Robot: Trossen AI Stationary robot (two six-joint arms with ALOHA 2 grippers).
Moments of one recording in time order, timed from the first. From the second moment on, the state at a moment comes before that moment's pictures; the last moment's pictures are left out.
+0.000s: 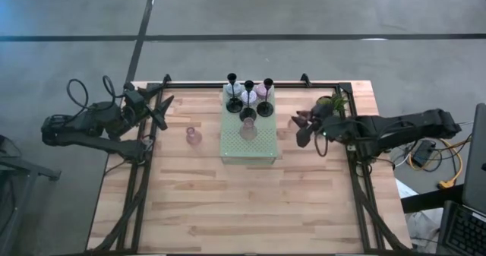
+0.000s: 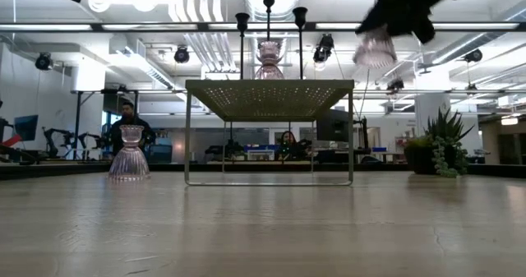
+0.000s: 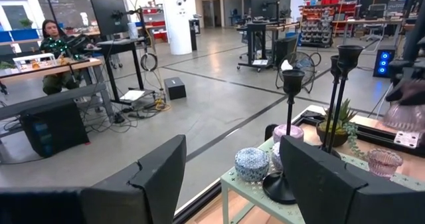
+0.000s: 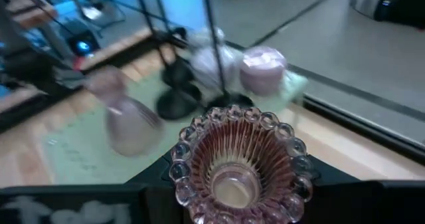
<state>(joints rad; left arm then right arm) -0.10 0.54 0.79 -0.37 -0.89 0.00 0.10 0.92 0.76 -0.36 0.69 0.56</state>
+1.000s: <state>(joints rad) -0.10 0.54 0.79 -0.37 -0.89 0.02 0.27 1.55 1.14 -0.36 0.82 0.53</state>
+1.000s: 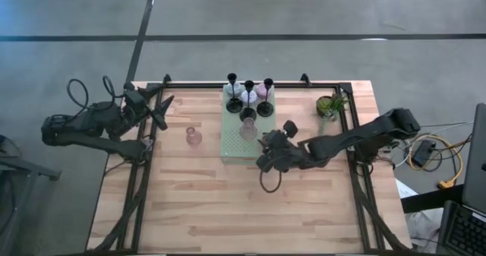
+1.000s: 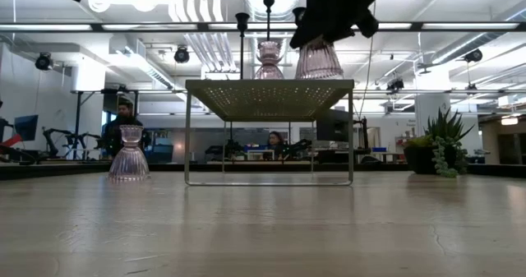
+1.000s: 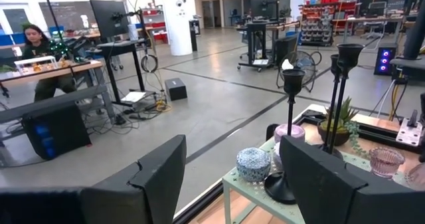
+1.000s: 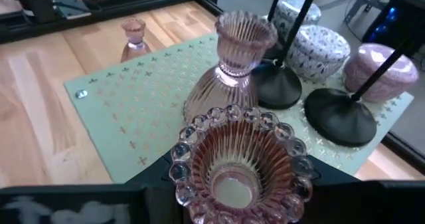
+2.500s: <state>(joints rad) -0.10 0.54 0.79 -0.37 -0.88 0.03 0.22 1.56 1.08 -0.25 0.81 0.54</state>
